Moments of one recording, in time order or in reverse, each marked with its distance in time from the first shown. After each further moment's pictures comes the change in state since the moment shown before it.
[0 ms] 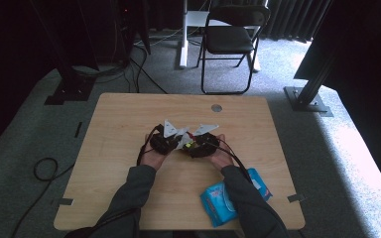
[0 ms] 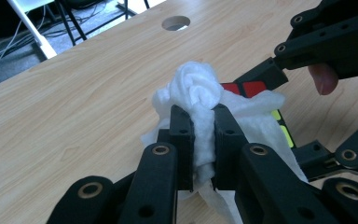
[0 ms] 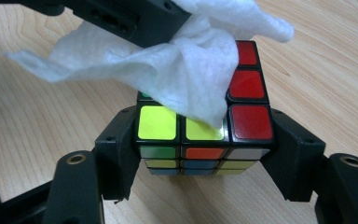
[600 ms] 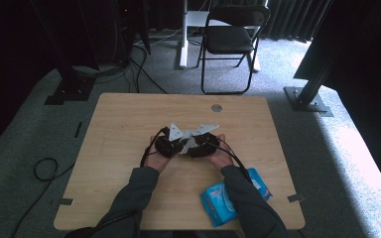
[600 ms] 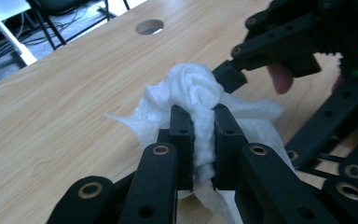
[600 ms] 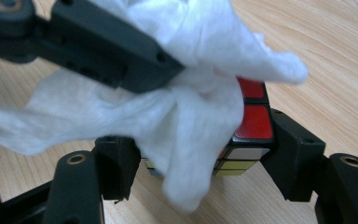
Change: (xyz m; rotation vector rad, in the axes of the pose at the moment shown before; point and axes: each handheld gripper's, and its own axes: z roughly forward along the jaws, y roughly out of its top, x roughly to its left) left arm -0.017 0.004 0.002 -0.002 -0.063 0.055; right arm 0.000 0.000 0.000 0.000 -0.009 0.002
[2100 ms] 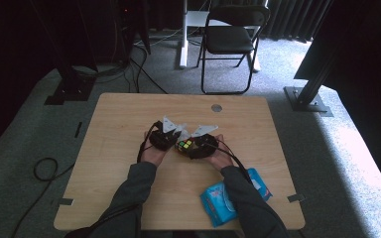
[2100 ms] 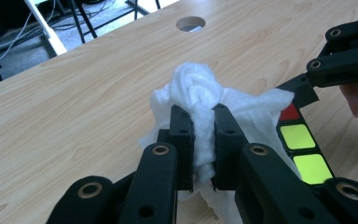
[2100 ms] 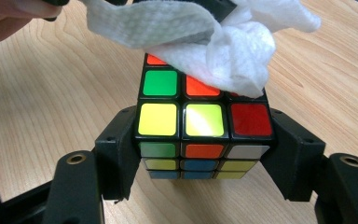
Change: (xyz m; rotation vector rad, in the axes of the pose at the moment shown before) left arm 0.028 -0.001 0.003 0.004 0.094 -0.107; right arm 0.006 0.001 -0.001 -0.024 0.044 -0.032
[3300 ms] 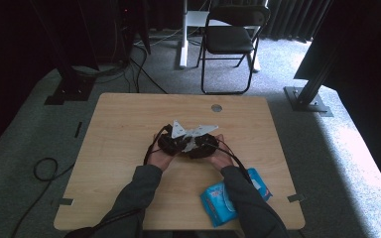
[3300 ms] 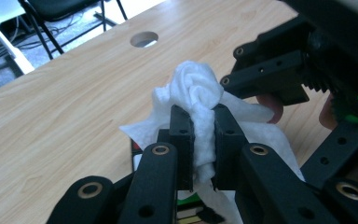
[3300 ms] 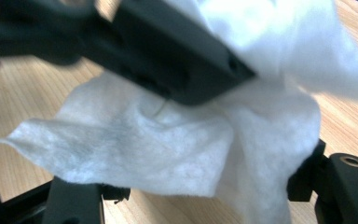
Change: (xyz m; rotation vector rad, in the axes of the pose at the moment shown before) left arm -0.028 0.010 -0.008 -0.030 -0.103 0.078; right arm -0.001 0.000 0.000 0.001 -0.002 0.009
